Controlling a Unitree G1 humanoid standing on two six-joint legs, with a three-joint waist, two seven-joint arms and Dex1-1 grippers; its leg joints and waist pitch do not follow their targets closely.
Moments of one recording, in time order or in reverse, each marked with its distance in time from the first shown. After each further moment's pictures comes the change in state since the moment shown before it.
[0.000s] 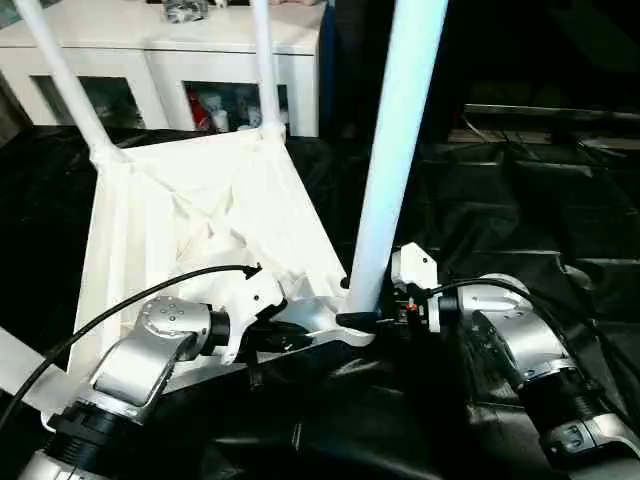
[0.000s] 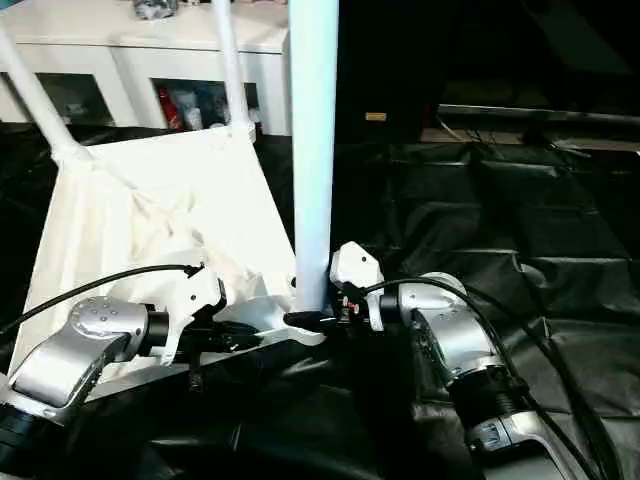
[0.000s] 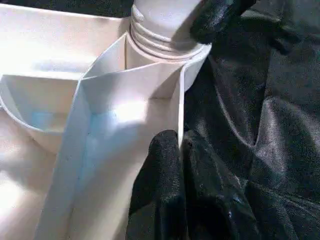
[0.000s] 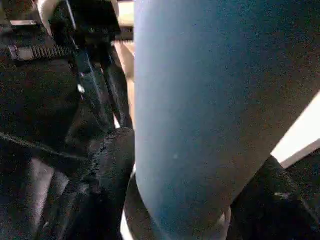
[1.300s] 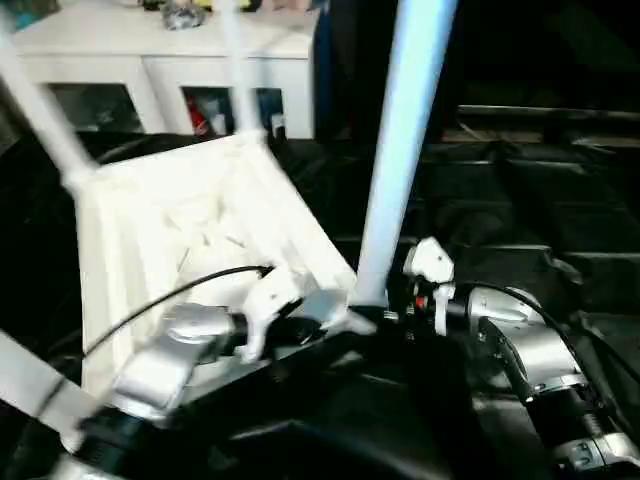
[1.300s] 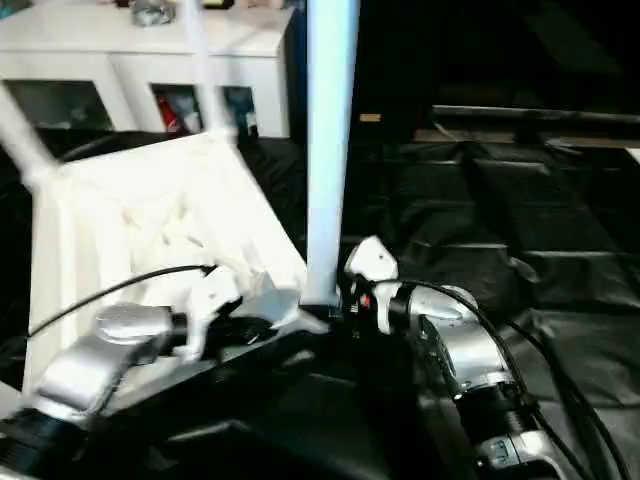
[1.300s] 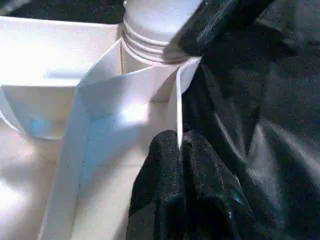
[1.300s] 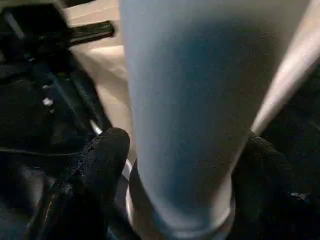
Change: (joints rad) left arm 0.004 -0.051 -0.014 0.002 0.007 -0.010 0.045; right arm 0.053 0.004 -0.029 -0.067 -0.003 0.158 -0.099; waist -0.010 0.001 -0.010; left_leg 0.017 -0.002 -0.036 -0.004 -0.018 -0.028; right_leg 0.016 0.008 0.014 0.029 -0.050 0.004
